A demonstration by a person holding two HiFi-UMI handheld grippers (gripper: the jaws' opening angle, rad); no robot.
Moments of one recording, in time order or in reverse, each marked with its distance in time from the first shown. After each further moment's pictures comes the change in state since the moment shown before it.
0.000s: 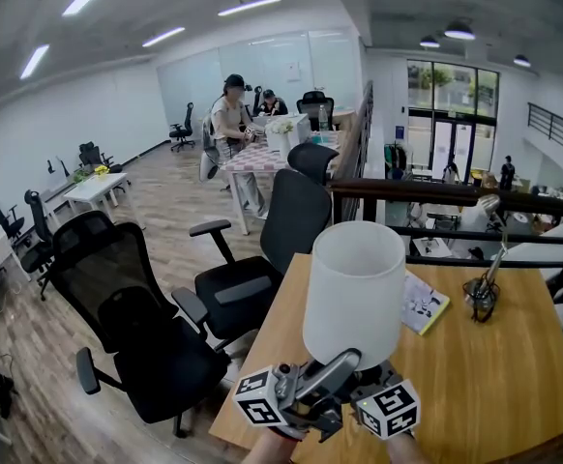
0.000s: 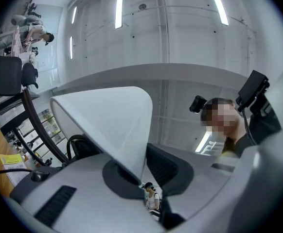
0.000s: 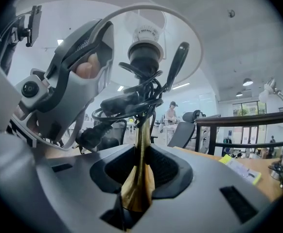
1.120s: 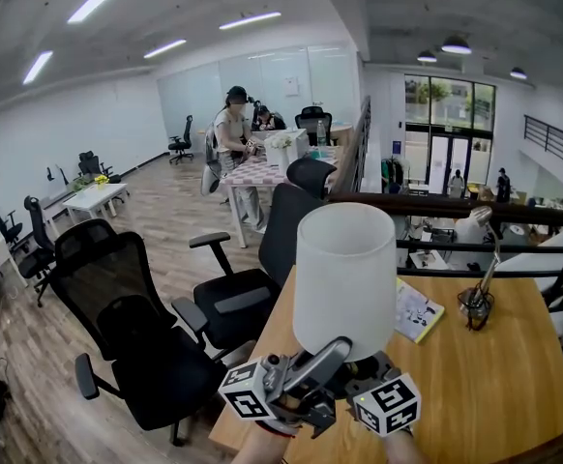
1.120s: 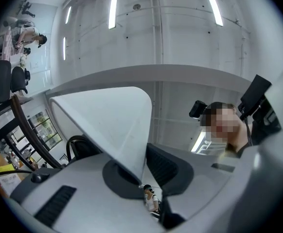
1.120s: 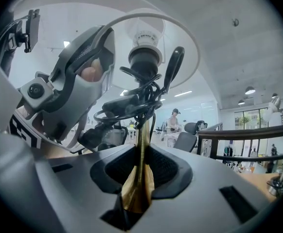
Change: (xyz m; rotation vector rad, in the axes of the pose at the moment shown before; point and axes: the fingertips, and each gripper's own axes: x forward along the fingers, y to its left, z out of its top) left arm 0.024 -0.031 0.037 0.039 -0.009 -0.056; right arm -0.006 0.010 0.057 -0.048 -0.069 0.007
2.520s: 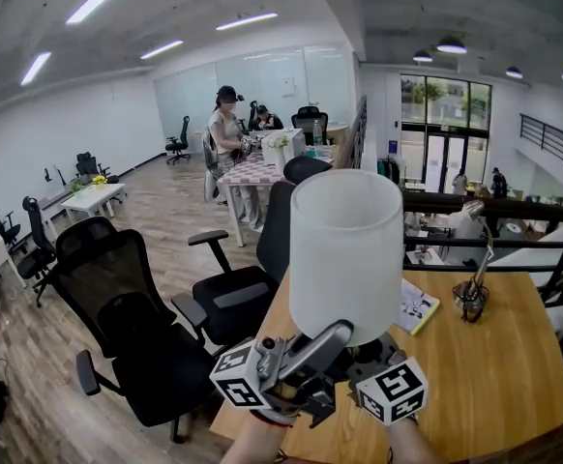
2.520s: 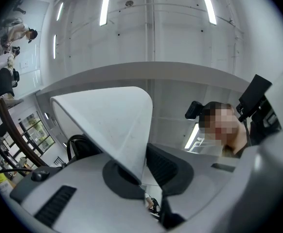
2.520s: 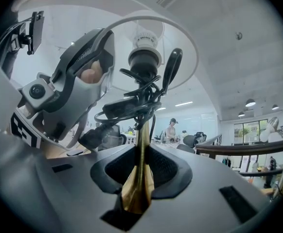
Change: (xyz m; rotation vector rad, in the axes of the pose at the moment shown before) left arm 0.025 -0.042 0.011 0.047 0.019 -0.087; right arm -0.020 0.007 0.047 -0.078 -0.092 -0.018
